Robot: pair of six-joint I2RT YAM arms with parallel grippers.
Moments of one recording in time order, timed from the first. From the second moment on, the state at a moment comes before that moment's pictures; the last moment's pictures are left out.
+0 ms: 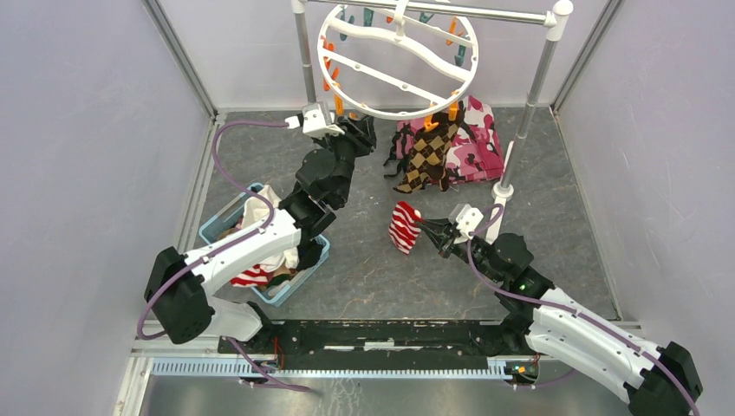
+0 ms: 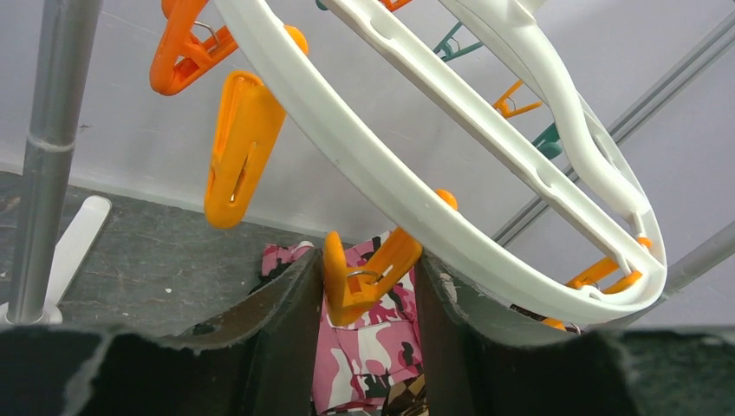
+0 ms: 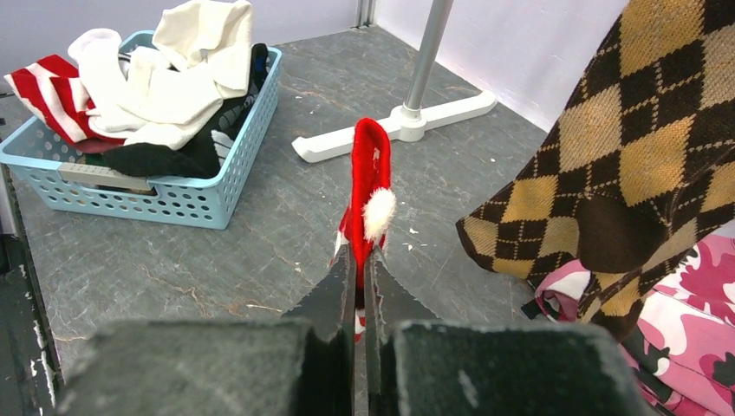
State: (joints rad) left arm -0.82 1.37 1.08 0.55 -0.65 -0.41; right arm 0.76 0.67 0.32 0.43 -0.14 -0.12
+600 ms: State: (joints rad) left arm -0.82 1.37 1.11 0.54 -0.65 -0.39; right arm 0.76 0.67 0.31 0.43 -0.14 -0.12
